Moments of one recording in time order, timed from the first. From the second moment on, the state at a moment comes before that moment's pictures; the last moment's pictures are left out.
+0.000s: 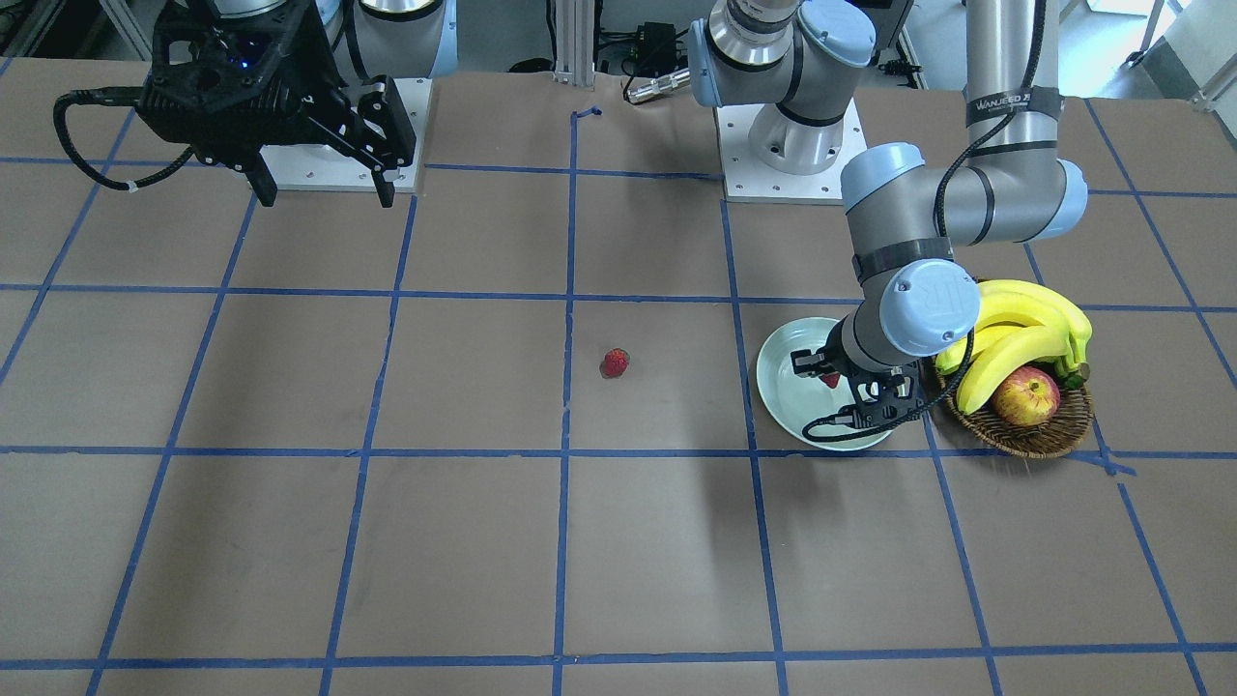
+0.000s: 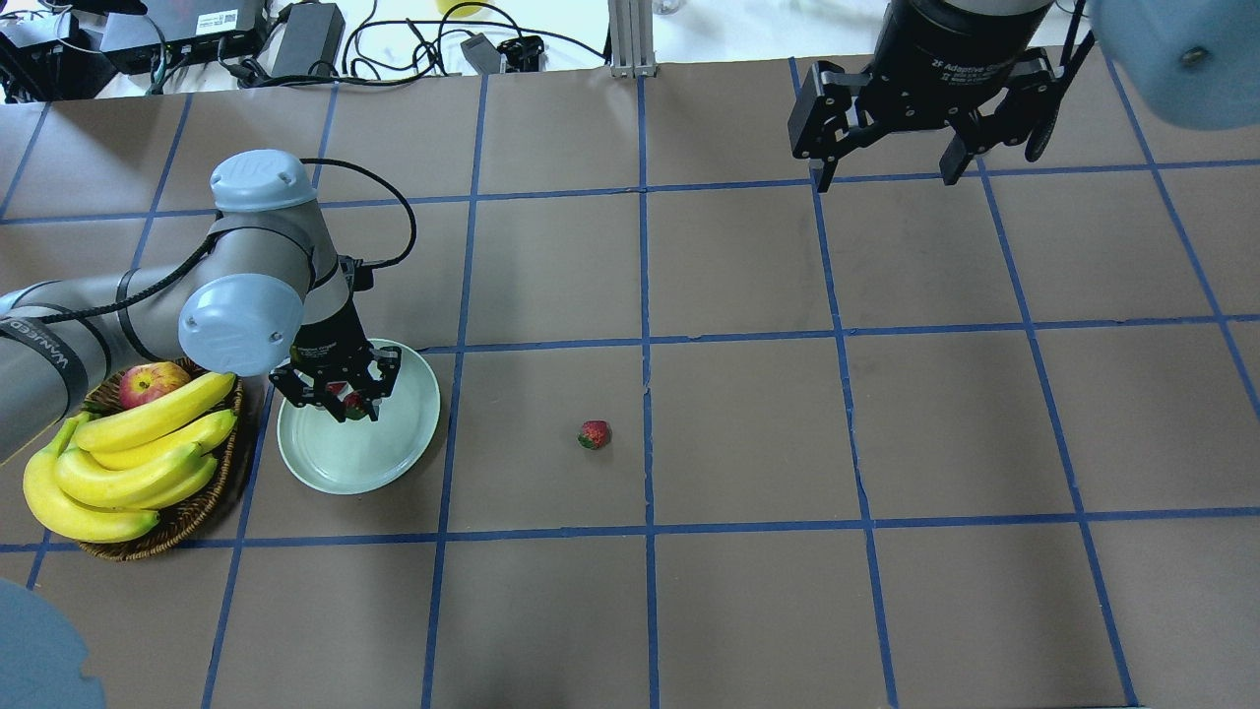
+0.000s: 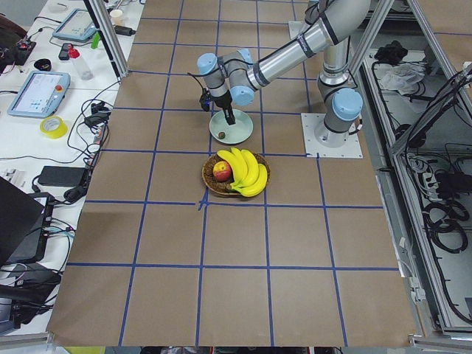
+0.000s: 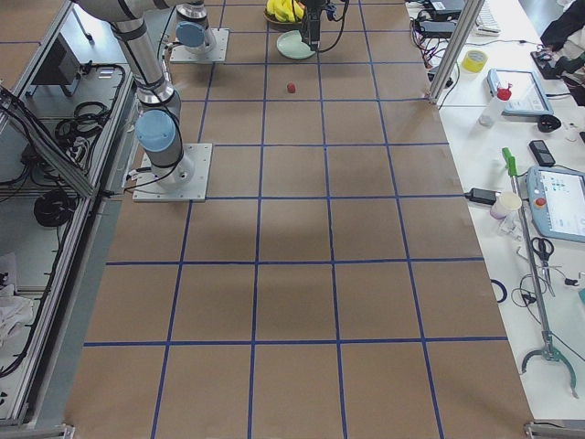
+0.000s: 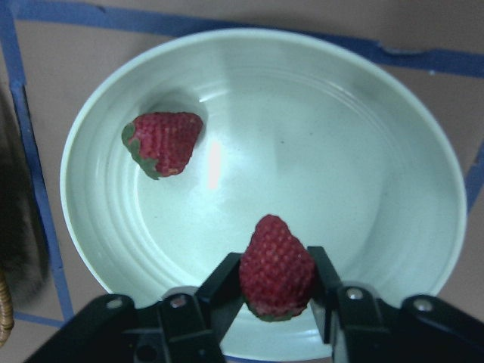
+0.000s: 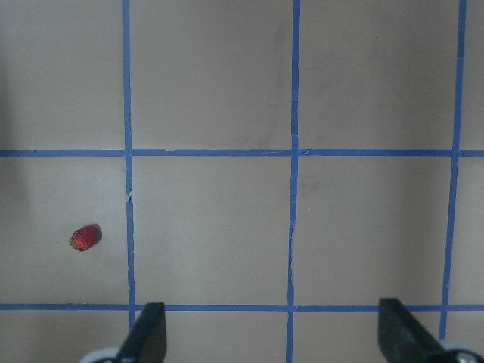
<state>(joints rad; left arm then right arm) -1.43 -1.86 -1.95 -1.20 1.70 -0.03 1.68 -1.56 1.43 -1.49 -1.57 0.10</state>
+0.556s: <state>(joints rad) -1.47 -1.85 -1.82 -1.27 1.66 -0.04 1.68 -1.56 1.43 -1.49 -1.57 0.10</state>
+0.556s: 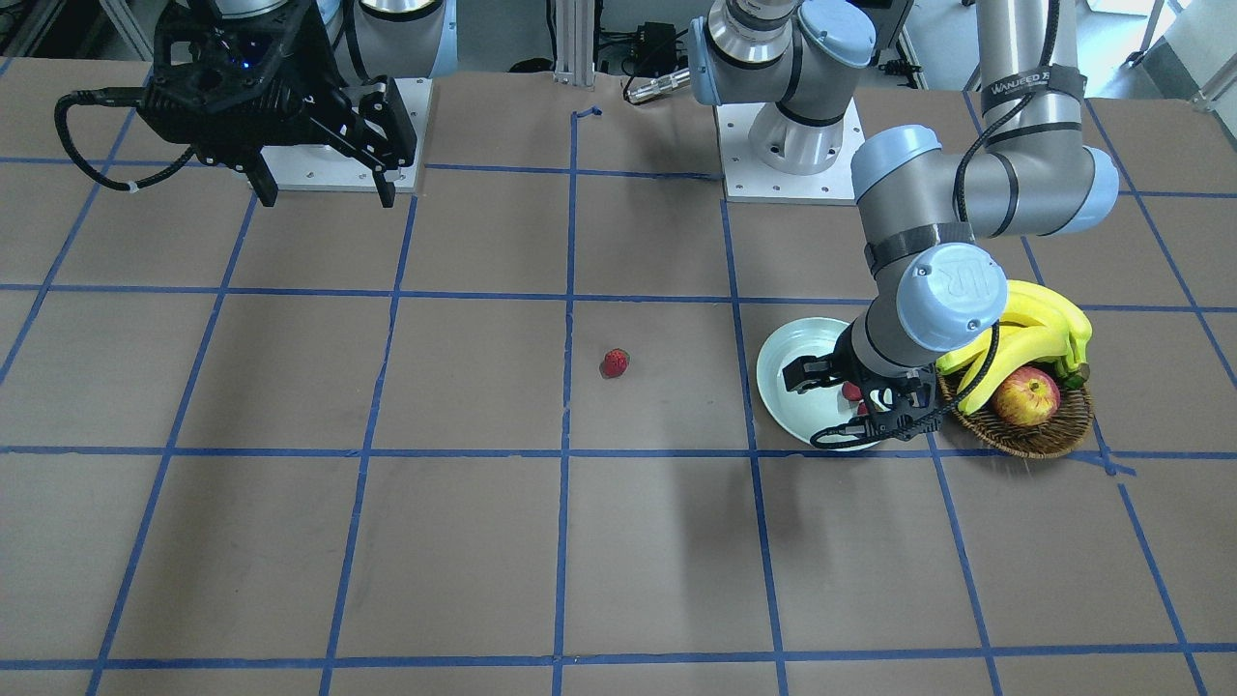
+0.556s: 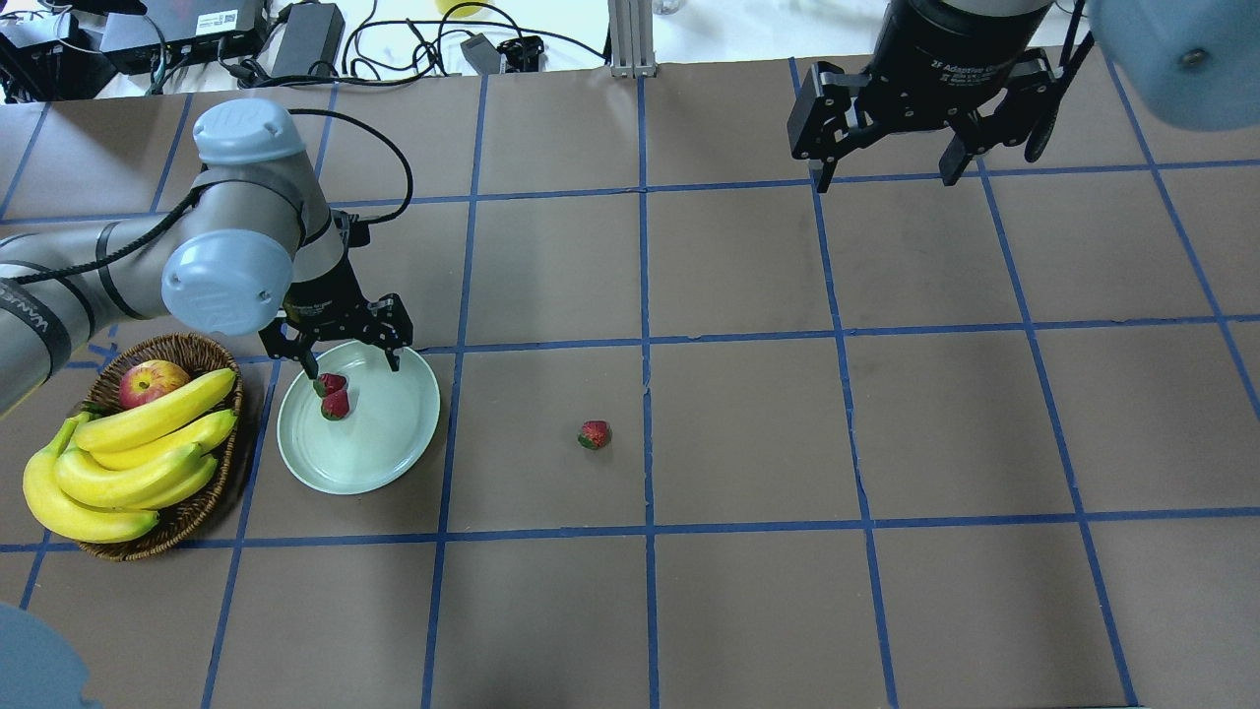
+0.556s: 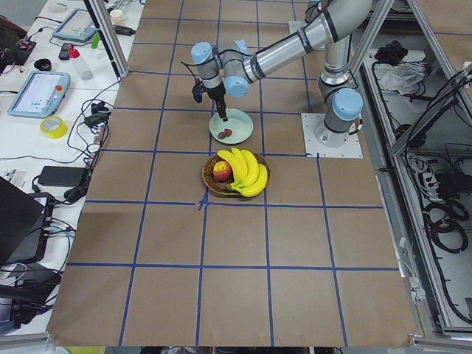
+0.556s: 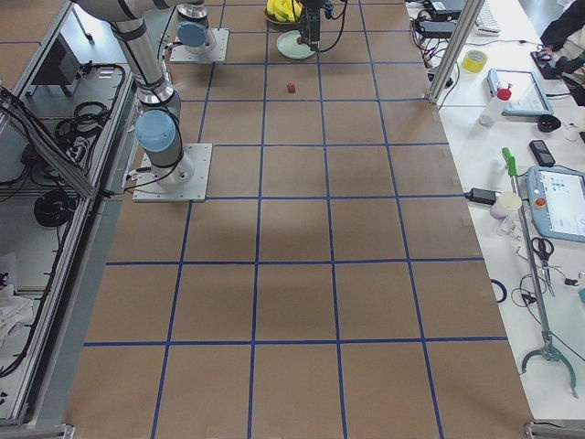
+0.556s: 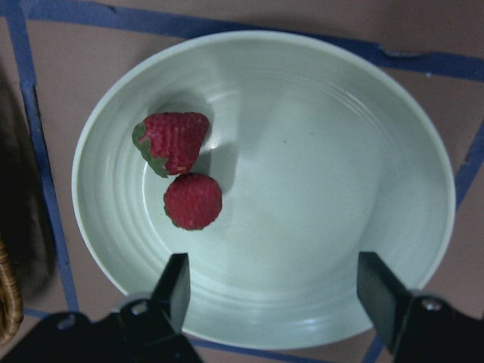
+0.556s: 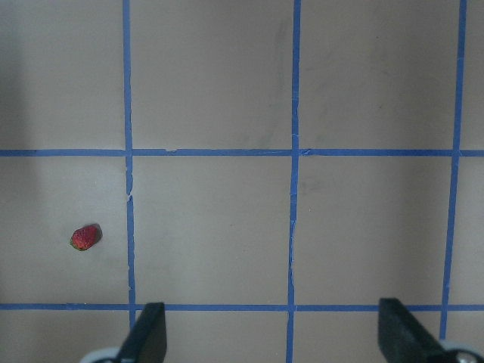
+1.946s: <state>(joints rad) -1.81 -1.90 -1.95 -0.99 1.35 0.00 1.69 -1.56 1.43 -1.49 -1.57 0.10</state>
